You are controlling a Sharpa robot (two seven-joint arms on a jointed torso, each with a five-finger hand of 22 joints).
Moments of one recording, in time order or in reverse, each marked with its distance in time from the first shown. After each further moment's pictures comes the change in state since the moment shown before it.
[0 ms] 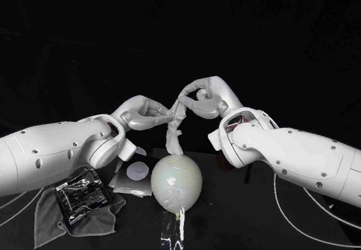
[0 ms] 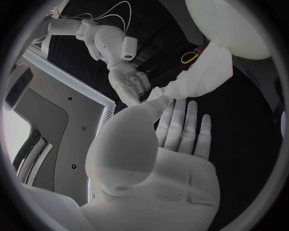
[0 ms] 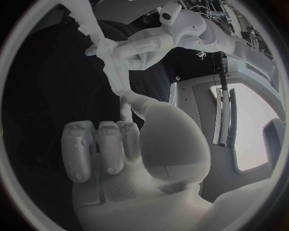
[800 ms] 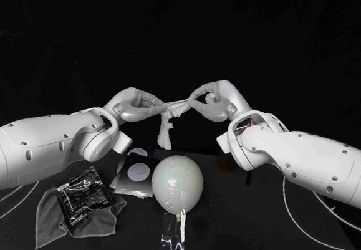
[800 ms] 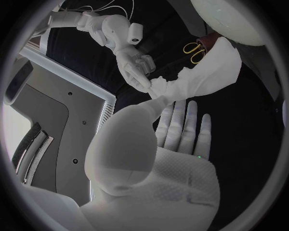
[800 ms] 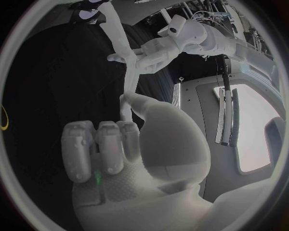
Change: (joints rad) left arm 0.028 -0.039 0.008 0.009 0.053 -0.005 0.001; left_hand -0.027 -0.011 0.004 0.026 0.000 -0.008 0.007 0.022 0.021 0.007 0.007 -0.031 0.000 0.004 0.004 -0.025 0.000 0.000 -0.001 -0.001 0.000 -0.001; right arm -0.002 -0.040 -0.002 0.009 -0.003 0.020 -0.014; right_hand 0.001 0.001 0.005 -0.001 0.002 0.000 0.000 -0.001 0.000 0.000 0.000 -0.002 -0.001 0.003 -0.003 -0.003 -0.001 0.000 0.000 0.000 0.001 -0.001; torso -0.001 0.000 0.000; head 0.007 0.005
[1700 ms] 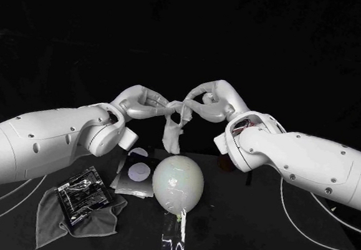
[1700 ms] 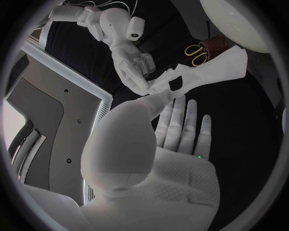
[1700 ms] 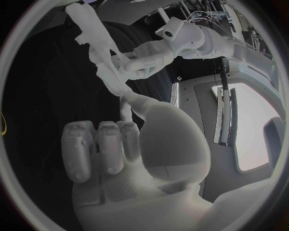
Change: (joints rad) left arm 0.027 0.034 0.000 -0.016 0.036 0.033 -0.074; left_hand 0.011 -0.095 0.087 -0.068 0.001 0.055 -0.010 0.067 0.017 0.057 -0.018 -0.031 0.001 0.050 -0.011 -0.030 0.007 -0.016 -0.008 -0.005 -0.004 -0.002; right arm -0.001 0.009 0.000 0.016 0.002 -0.016 0.003; right_hand 0.000 0.000 -0.001 0.000 -0.002 -0.002 -0.002 0.002 0.000 0.000 0.000 0.002 0.001 0.000 0.000 0.003 0.000 0.000 0.000 0.000 0.001 0.001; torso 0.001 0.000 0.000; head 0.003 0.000
